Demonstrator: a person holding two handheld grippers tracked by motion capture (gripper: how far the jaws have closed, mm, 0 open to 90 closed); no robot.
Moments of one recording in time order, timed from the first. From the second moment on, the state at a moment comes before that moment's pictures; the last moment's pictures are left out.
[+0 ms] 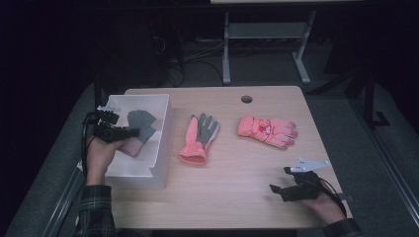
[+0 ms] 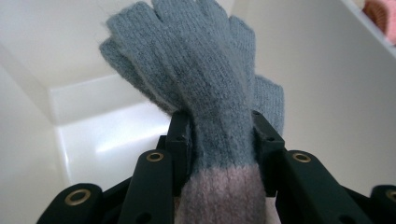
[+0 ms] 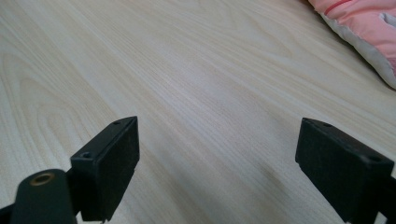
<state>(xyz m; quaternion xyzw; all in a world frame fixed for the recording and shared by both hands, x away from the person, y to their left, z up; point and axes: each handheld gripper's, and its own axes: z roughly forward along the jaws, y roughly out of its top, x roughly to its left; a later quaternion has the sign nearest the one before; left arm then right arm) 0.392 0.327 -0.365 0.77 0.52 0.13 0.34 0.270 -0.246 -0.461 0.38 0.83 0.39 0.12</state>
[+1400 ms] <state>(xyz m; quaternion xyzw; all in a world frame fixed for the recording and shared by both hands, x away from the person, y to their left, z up) 0.409 0.325 -0.407 0.78 0.56 0.12 0.25 0.268 -0.247 -0.462 0.37 0.83 0.39 0.12</state>
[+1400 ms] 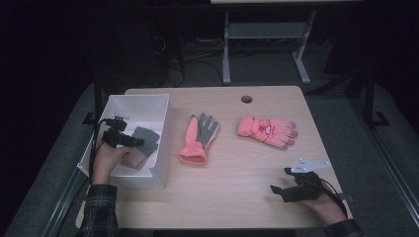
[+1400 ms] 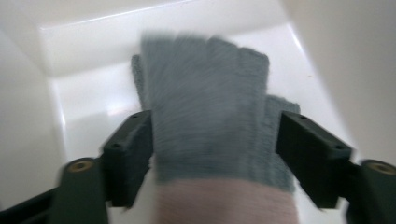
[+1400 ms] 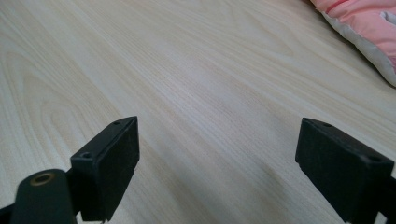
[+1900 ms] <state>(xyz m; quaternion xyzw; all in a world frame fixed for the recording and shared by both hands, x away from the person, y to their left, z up) 0.391 0.323 -0.364 0.79 0.52 0.14 0.31 0.268 -0.247 -0.461 0.38 0.83 0.39 0.12</state>
